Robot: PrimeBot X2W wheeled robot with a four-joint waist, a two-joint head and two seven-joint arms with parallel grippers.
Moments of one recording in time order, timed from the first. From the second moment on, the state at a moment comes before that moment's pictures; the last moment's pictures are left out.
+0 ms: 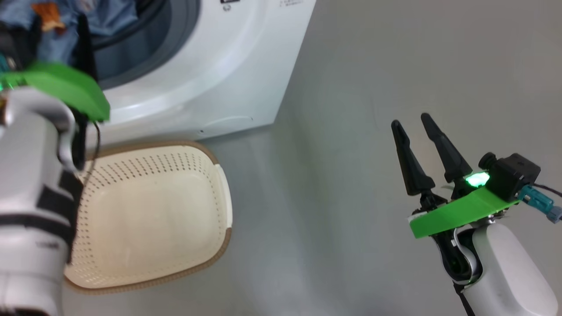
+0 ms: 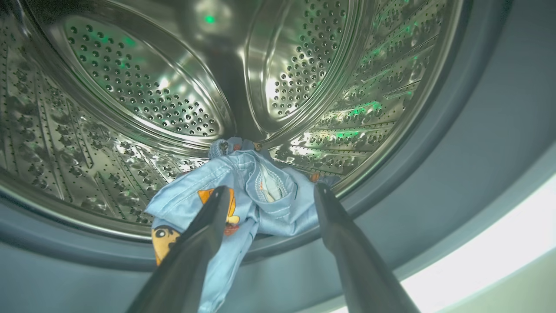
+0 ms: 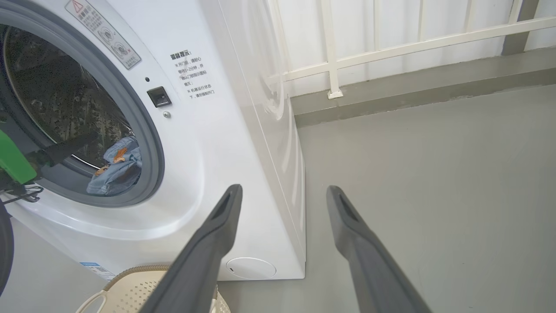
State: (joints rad) left arm -1.07 0.21 -0.28 0.96 -0.37 0.00 -0.26; right arm -0.40 -0.18 0.20 0.20 0.53 0.13 -0.25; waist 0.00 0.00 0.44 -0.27
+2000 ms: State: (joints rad) left arm -0.81 0.27 -0.26 0.74 -0.41 0.11 -0.08; right arm -0.36 -0.21 0.22 0.20 0.53 0.13 -0.25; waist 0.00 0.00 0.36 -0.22
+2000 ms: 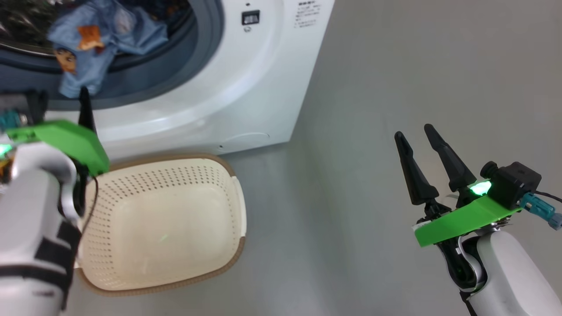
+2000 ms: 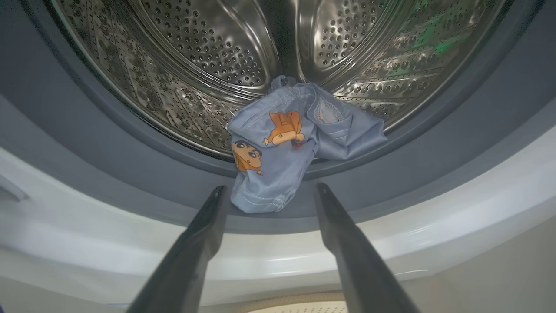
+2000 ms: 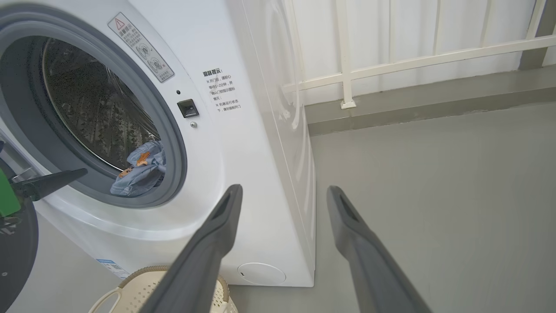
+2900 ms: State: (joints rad) left arm -1.22 0.27 -0.31 1.22 -0.36 0.12 0.01; right arm -0.40 -0.17 0.21 0.19 0.53 0.13 -0.25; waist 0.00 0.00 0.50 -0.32
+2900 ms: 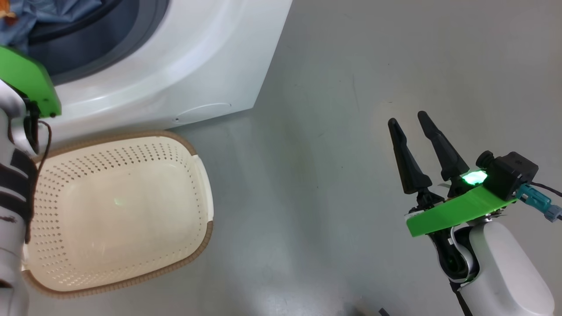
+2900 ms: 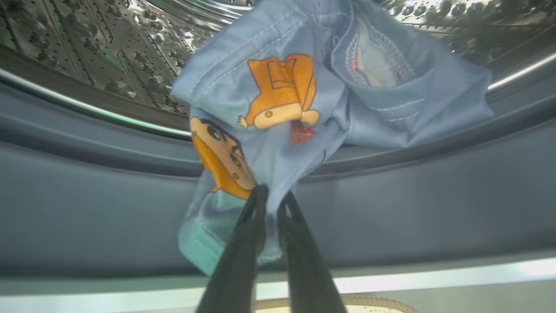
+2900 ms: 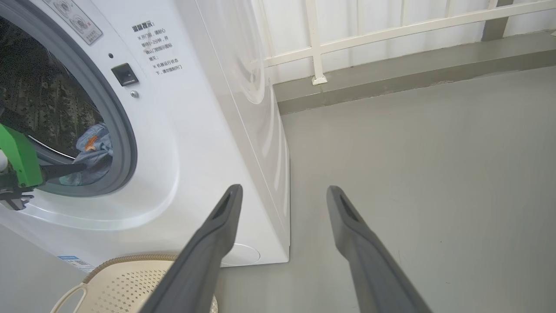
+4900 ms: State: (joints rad) left arm -0.79 0.21 -0.19 0.73 -0.43 0.02 -0.26; right arm -0.36 -0.20 0.20 0.21 0.53 0.13 -0.25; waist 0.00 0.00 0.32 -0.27
